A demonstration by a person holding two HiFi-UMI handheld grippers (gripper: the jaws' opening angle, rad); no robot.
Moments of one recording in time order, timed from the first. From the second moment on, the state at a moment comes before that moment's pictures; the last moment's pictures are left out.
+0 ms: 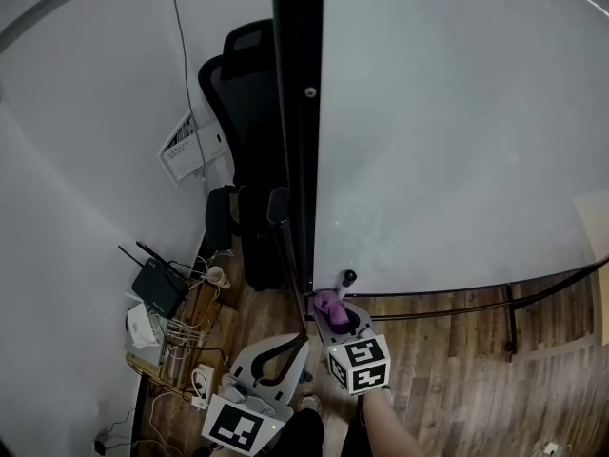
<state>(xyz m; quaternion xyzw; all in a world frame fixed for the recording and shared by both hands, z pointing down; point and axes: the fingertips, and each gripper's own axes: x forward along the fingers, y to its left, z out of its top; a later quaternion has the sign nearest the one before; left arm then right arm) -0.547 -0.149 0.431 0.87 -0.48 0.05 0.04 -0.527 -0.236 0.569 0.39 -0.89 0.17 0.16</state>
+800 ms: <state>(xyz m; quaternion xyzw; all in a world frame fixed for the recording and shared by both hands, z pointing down) -0.486 -0.167 0.428 0.87 -0.49 0.05 0.03 -0.434 -0.251 0.573 0.41 -0.88 0.18 0.17</state>
